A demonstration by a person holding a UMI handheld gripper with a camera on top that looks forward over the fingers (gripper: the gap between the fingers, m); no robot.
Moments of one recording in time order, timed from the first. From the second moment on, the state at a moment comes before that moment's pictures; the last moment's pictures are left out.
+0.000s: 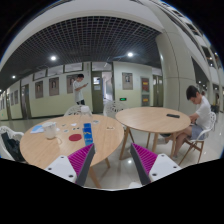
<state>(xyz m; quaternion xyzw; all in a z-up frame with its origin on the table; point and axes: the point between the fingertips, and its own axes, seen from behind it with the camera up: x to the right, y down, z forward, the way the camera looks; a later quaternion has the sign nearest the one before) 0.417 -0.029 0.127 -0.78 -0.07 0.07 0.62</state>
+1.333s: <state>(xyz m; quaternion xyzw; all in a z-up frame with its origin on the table) 0.187 0.188 0.175 -0.64 -0.33 -0.18 0.67</state>
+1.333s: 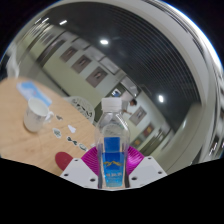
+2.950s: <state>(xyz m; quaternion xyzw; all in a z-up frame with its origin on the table) 0.120 0.231 0.110 -0.73 -0.17 0.12 0.65</state>
